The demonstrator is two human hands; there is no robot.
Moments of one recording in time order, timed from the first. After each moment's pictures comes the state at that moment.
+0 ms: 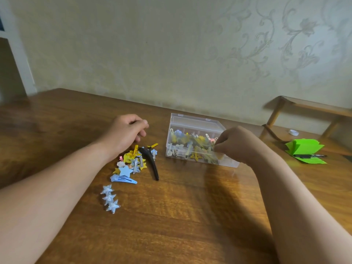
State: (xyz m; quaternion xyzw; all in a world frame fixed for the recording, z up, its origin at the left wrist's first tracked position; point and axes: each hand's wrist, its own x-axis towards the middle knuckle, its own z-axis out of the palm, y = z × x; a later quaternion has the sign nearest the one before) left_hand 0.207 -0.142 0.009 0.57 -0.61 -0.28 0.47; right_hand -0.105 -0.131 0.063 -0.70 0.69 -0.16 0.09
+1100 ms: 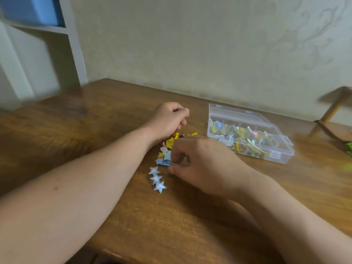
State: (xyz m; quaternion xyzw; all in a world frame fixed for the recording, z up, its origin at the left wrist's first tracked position) left_hand 0.204 -0.147 0.009 0.58 -0.57 -0.31 0.50; right_hand 0.031 -0.050 0.033 -0.92 0.35 -0.17 0.05
